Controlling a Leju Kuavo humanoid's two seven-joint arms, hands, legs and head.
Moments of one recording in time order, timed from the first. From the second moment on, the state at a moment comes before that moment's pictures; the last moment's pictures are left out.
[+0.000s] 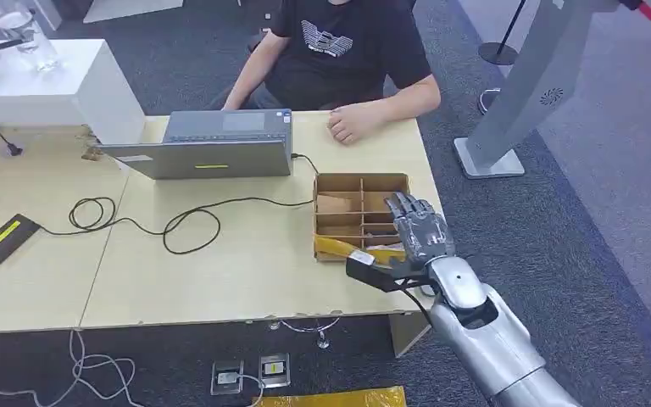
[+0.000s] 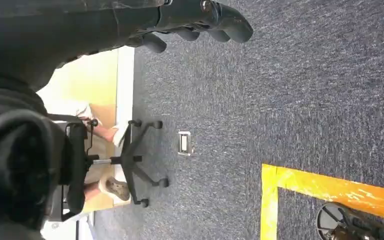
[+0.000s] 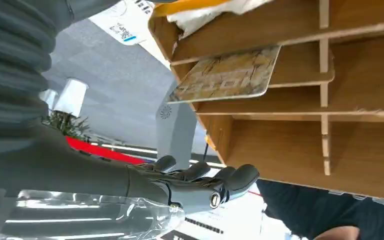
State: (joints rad) left arm -0.17 0.18 -1.32 -0.18 1.23 0.38 0.32; right arm -0.51 -0.16 0.55 -1.16 1.30 -0.11 0.16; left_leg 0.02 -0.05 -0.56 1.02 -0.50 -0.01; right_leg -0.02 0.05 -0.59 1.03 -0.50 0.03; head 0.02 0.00
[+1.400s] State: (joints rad) left arm -0.17 0.18 -1.32 -0.18 1.25 0.38 0.29; right arm -0.60 -0.14 0.55 -0.94 1.34 -0.26 0.12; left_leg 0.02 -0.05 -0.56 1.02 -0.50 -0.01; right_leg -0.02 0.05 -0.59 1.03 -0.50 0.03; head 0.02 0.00
